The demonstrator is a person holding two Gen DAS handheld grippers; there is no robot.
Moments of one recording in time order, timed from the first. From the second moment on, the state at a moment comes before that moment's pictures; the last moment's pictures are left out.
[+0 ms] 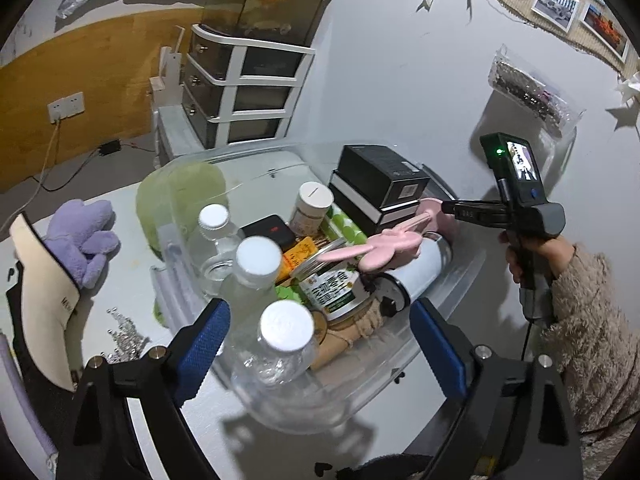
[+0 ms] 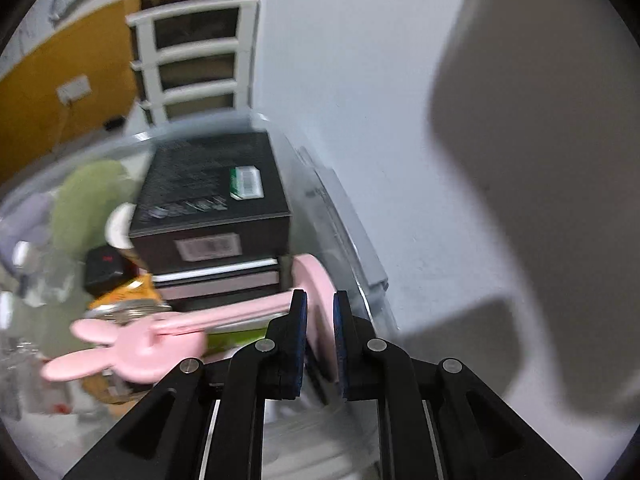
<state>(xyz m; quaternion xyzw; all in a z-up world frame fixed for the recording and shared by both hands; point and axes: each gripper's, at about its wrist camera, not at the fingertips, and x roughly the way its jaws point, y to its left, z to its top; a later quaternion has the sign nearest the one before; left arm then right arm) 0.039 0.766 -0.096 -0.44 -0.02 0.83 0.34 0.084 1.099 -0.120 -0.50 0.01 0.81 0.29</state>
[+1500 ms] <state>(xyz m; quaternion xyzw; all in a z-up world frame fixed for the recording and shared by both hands) 0.084 0.740 -0.088 -0.38 -0.02 0.88 0.28 0.060 0.969 -0.152 -0.54 -0.15 0.81 0.15</state>
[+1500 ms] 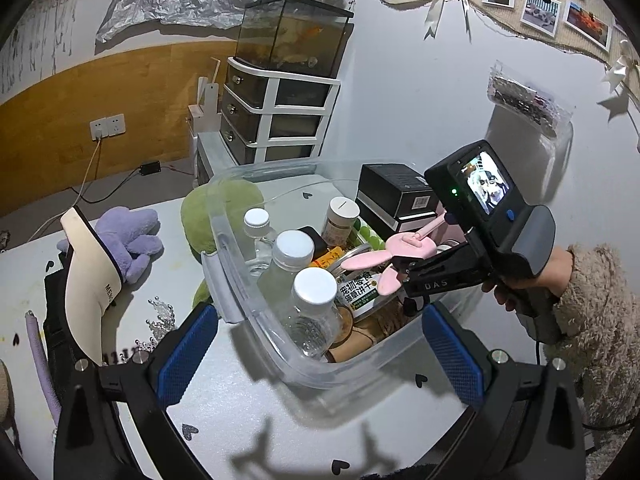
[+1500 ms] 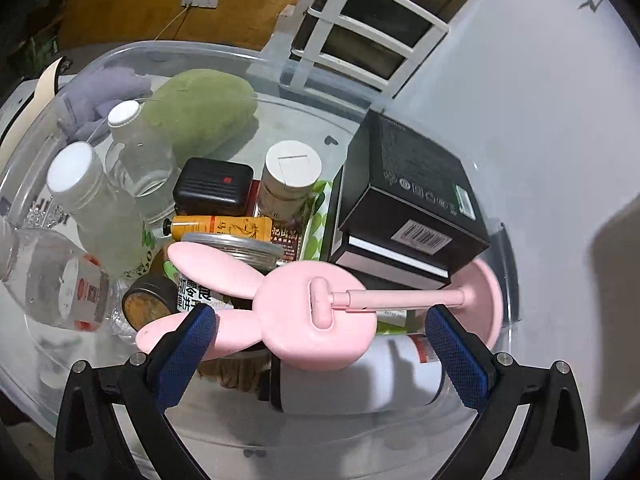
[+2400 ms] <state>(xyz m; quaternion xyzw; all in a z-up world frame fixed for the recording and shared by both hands) 0.100 0.728 -0.090 -0.34 -0.03 0.90 0.28 0.250 0.923 -0.088 -0.24 0.15 0.91 0.31</state>
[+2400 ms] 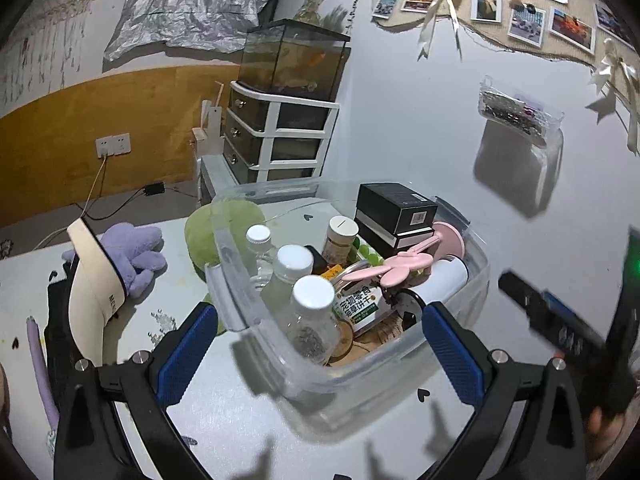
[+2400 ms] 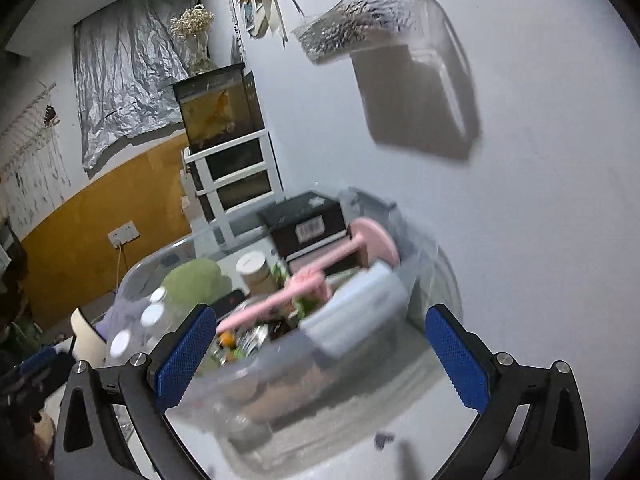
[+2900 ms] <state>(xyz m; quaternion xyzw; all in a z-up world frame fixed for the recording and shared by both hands) 0.124 0.688 -0.093 -0.31 0.01 0.91 0.26 0.265 0.846 -0.085 -0.22 0.11 0.92 0.32</state>
